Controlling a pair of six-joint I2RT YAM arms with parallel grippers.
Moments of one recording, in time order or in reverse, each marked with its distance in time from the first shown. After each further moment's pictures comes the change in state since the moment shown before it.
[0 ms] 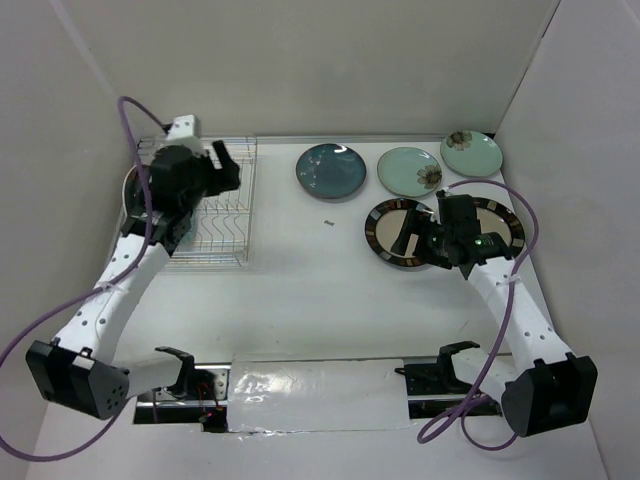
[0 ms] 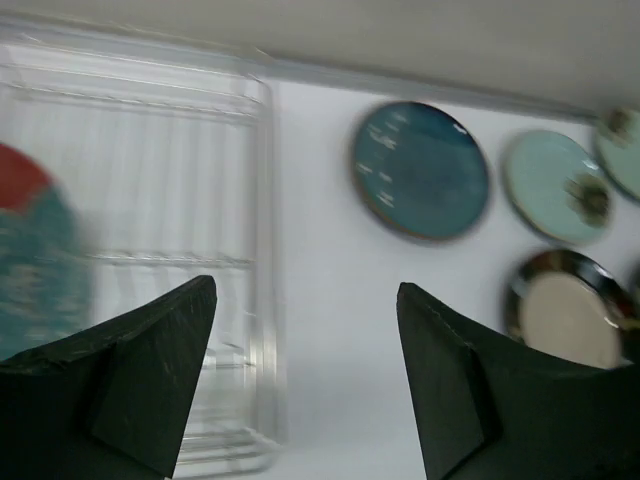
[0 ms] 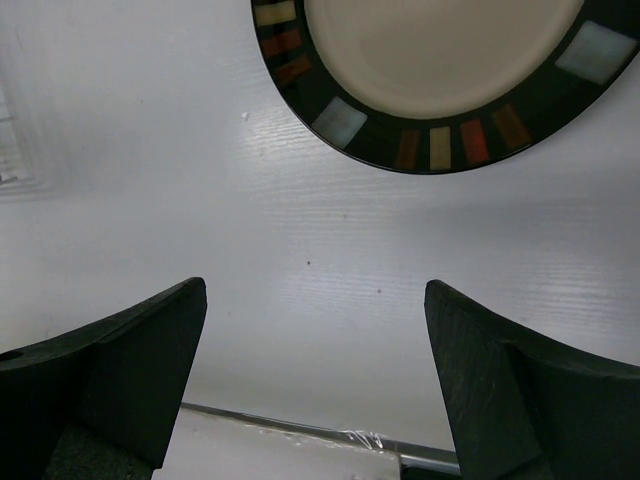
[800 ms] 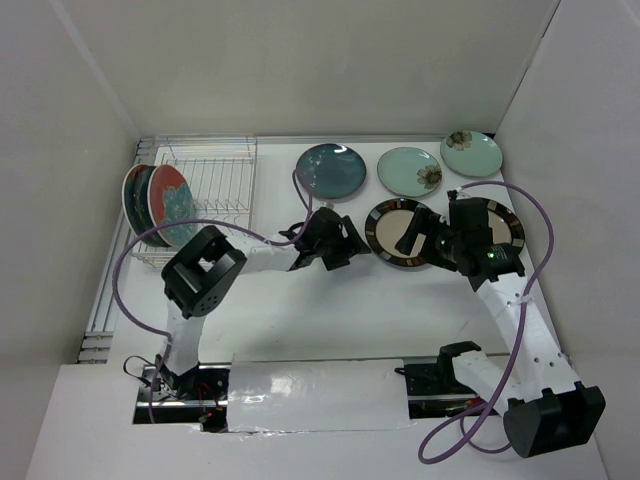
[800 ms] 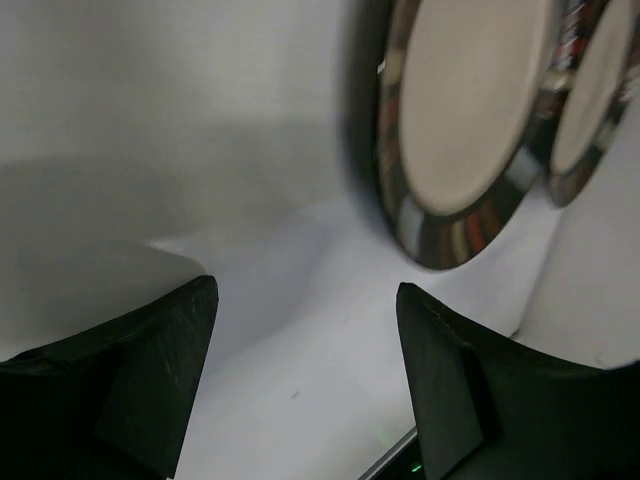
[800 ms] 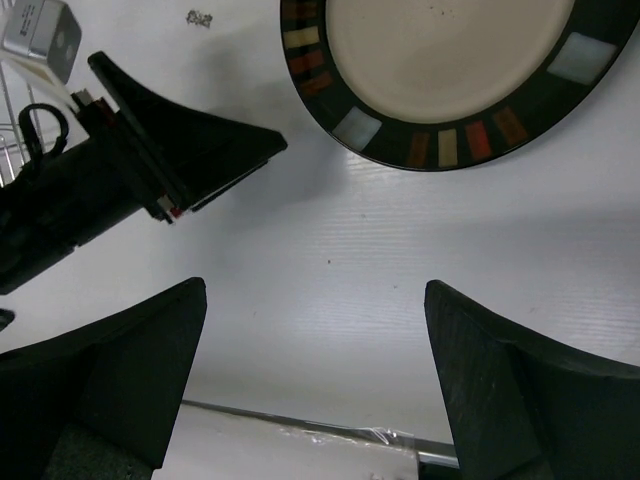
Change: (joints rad) left arm -0.568 0.805 -0.014 0.387 0.259 -0.845; right arm -0.010 -0.115 0.011 -0.032 0.008 0.041
